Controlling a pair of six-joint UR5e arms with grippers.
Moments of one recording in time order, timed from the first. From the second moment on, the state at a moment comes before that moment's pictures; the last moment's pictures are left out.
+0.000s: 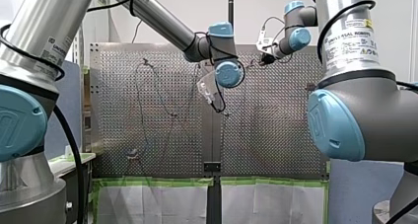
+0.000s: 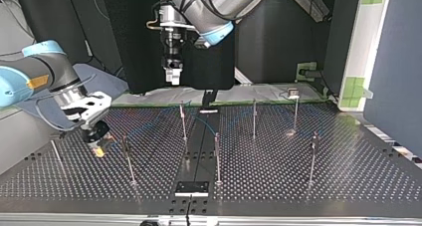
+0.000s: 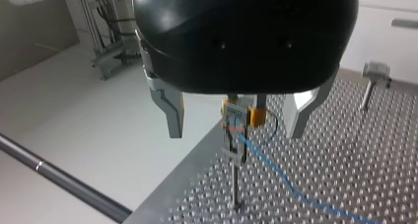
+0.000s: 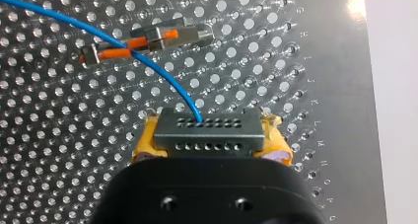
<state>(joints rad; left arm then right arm) -0.88 -1.92 -1.68 -2.44 -2.36 -1.94 1.81 -1.25 1.30 0.05 1.14 1.81</state>
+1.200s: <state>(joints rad) -0.63 -1.92 -1.98 -2.28 -2.08 -2.13 1.81 -1.25 1.30 0.05 1.14 1.81</state>
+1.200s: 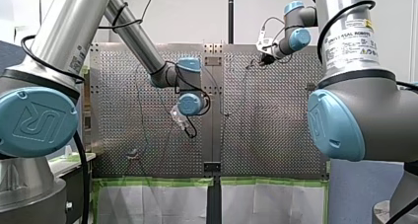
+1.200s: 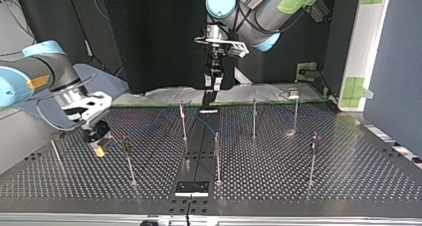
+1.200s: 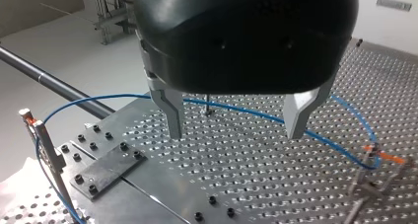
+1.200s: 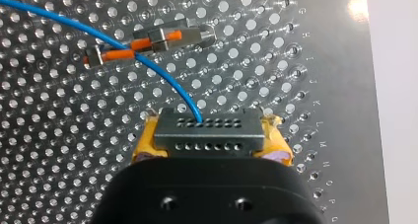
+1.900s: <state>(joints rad) -0.62 -1.92 -2.16 -2.27 -2.09 -2.11 1.80 -1.25 1.30 0.05 1.15 1.81</state>
